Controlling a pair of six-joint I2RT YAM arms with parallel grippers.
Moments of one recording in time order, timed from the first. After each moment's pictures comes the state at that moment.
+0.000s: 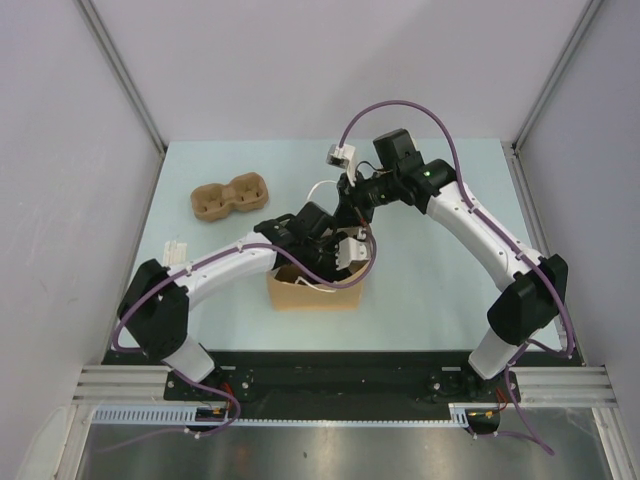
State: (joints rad) left arm -0.78 1.58 1.16 -0.61 0.44 0.61; right arm 0.57 1.66 1.68 -0.77 -0.82 -0.25
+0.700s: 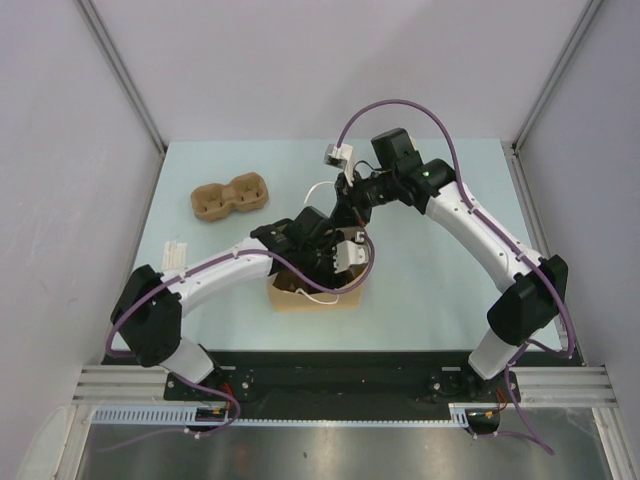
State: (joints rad) left arm -0.80 1.53 1.12 -0.59 0.35 0.59; right arm 0.58 1.66 1.69 -0.77 -0.83 -0.26
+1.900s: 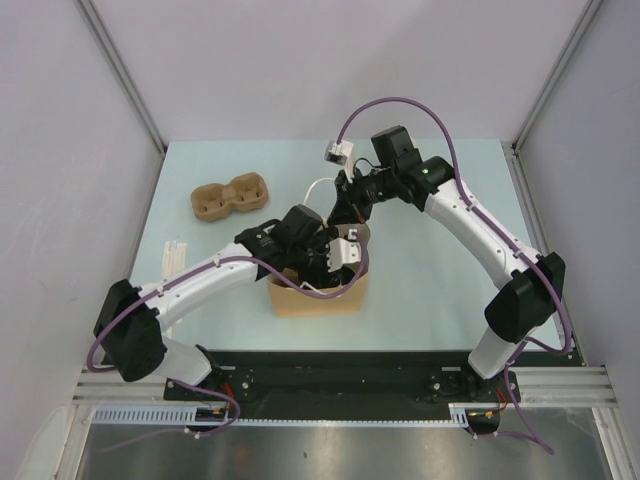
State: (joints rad) left arm -0.80 1.42 1.10 -0.59 0.34 0.59; right arm 0.57 1.69 1.71 -0.77 -0.80 -0.24
